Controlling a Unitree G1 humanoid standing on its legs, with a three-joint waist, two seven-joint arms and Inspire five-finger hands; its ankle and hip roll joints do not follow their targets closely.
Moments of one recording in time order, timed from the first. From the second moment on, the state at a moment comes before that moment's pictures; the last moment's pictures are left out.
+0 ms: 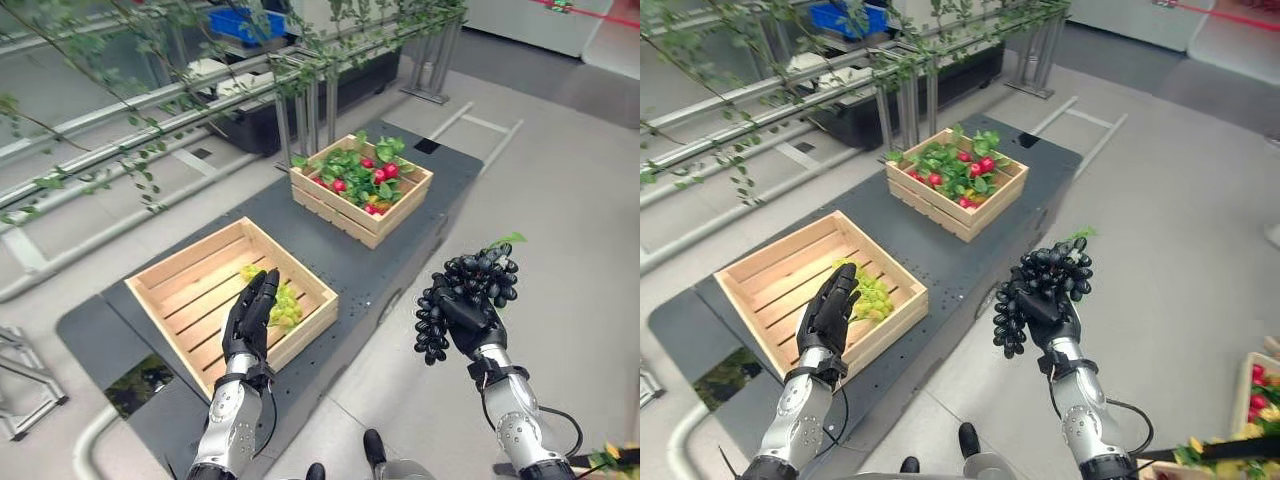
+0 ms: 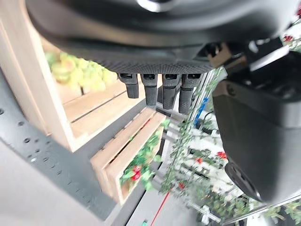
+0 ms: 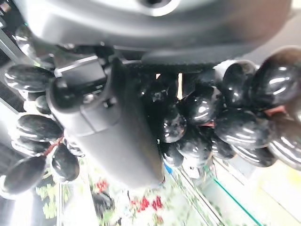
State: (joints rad) left arm 0.03 0.23 -0.15 0.32 -0.68 -0.29 0.15; right arm 0.05 -0.28 0.08 0.19 0.95 -0.12 0.10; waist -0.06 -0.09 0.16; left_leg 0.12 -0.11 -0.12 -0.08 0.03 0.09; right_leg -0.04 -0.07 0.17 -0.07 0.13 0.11
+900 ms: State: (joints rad) left arm 0.01 0.32 -0.18 0.31 -0.59 -0.24 0.17; right arm 0.01 -0.31 0.22 0.21 0.94 -0.04 0.24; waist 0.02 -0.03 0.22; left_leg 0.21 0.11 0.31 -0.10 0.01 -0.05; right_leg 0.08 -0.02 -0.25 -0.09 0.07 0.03
